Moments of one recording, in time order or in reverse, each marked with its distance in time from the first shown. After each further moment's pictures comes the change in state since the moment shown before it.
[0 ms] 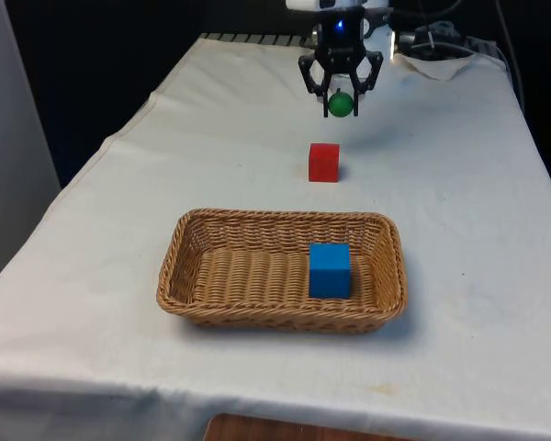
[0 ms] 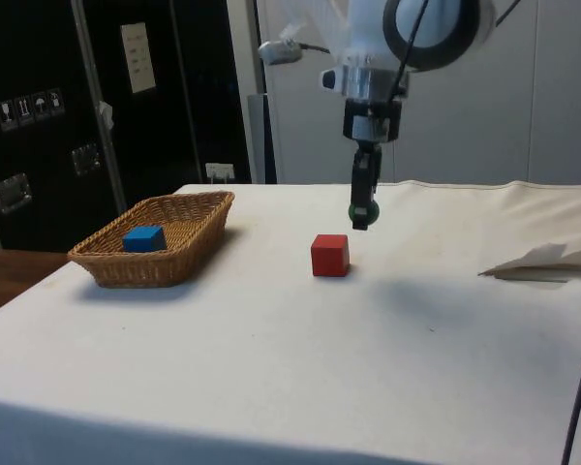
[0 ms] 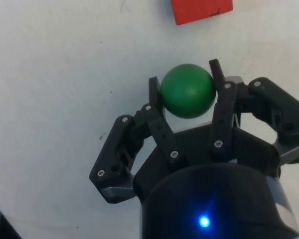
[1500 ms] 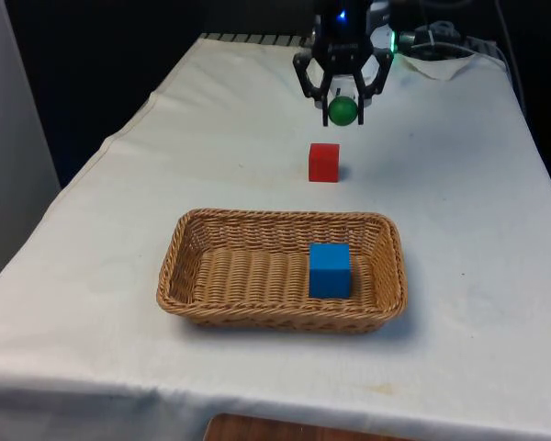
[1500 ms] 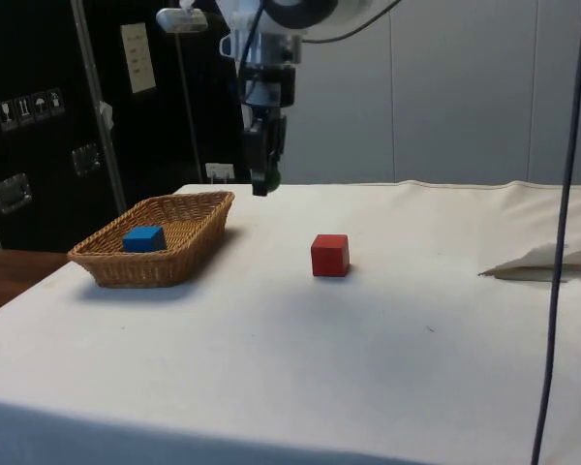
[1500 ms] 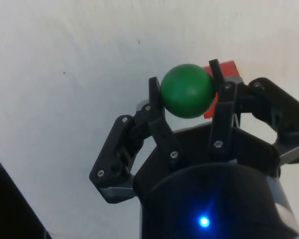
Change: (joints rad) arm 0.005 0.218 0.034 0.466 0.079 -0.266 0.000
